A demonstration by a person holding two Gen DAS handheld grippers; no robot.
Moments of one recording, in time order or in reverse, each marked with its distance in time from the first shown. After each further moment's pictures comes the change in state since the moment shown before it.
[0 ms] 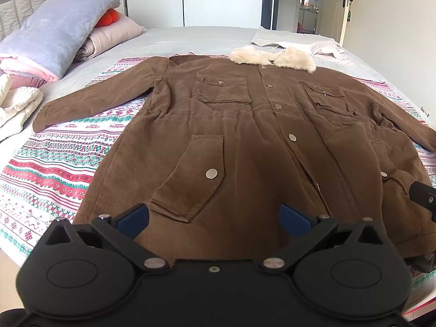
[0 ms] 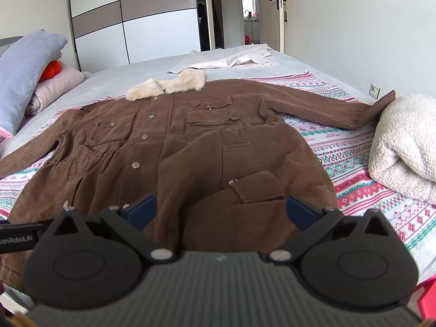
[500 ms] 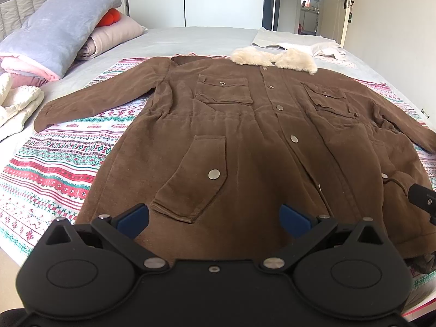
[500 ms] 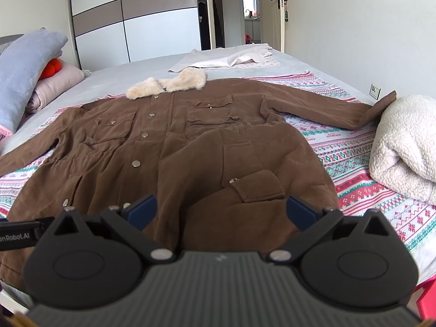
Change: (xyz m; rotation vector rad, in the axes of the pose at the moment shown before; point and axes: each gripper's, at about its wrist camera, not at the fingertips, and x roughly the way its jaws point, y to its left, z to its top) left arm -0.002 0.003 0.001 -0.006 -0.002 -0.001; right arm 0.001 -0.001 0.000 0.000 0.001 0.000
